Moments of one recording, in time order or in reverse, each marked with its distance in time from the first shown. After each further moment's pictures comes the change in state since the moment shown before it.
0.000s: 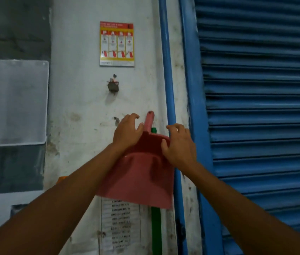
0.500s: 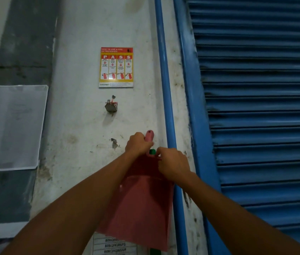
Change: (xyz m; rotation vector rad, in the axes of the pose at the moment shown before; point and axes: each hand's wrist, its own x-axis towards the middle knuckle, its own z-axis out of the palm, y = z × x) left_hand 0.069 0.018 0.049 -0.001 -0.112 -0.279; right_hand 0.056 0.013 0.027 -0.025 -0.193 -0.117
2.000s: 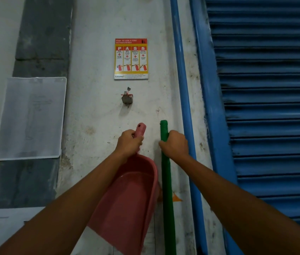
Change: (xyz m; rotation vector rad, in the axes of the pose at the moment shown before) left_hand -0.036 -0.070 -0.058 -0.360 0.055 -0.040; right_hand 0.036 -0.041 0.022 0.358 0.045 0.296
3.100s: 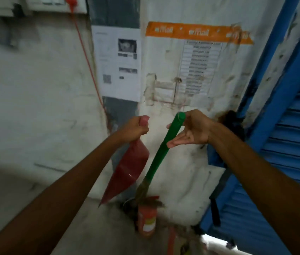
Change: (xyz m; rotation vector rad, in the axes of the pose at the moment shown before) left_hand -0.457 -0.137 -0.164 0.145 -0.444 -0.645; right_hand -0.404 0.007 0.062 0.831 -1.366 1.210
